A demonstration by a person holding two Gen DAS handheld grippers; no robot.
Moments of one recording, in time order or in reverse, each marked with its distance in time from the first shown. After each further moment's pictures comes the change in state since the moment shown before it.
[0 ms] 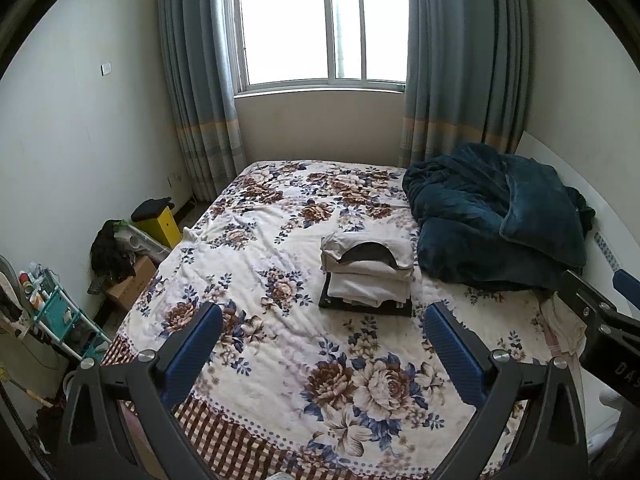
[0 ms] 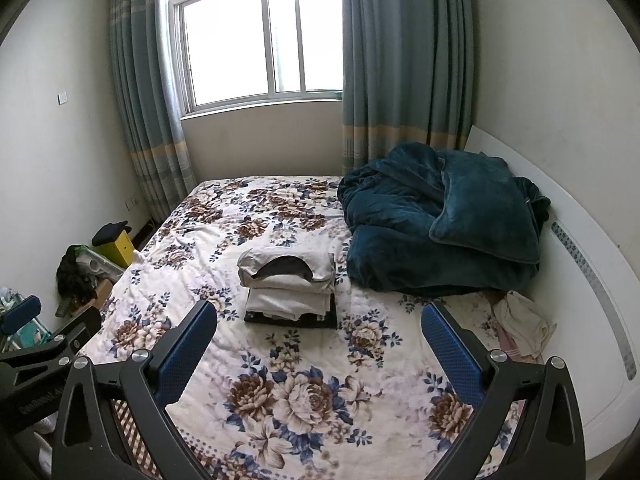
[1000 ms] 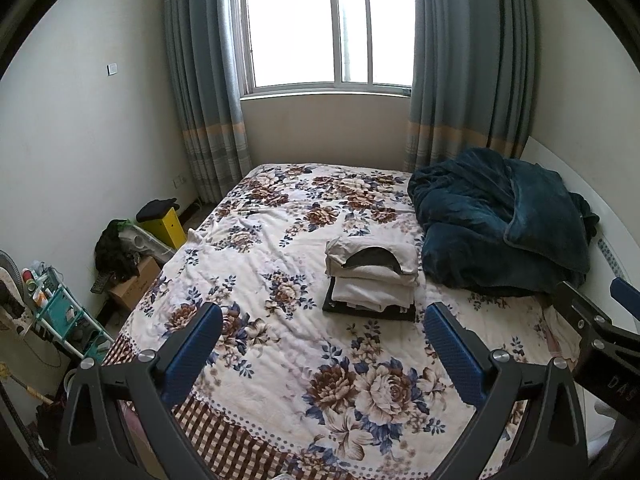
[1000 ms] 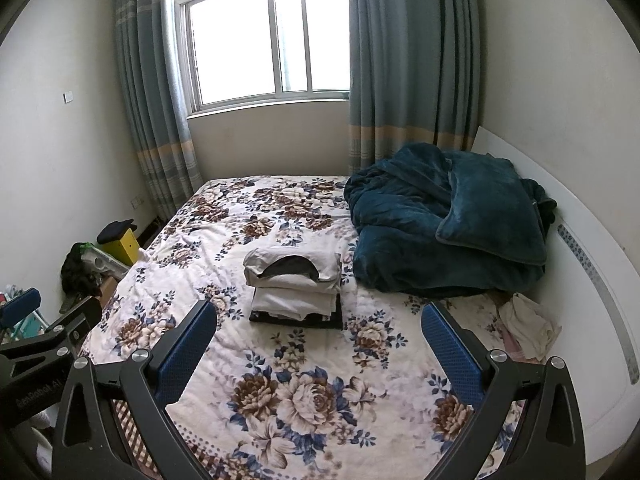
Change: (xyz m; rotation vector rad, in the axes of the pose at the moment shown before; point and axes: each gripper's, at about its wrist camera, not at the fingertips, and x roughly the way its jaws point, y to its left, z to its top) left arm -0.001 -0.001 0.004 -0.004 -0.006 0.010; right arm -0.001 0.012 -0.004 0.008 -0.003 -0.006
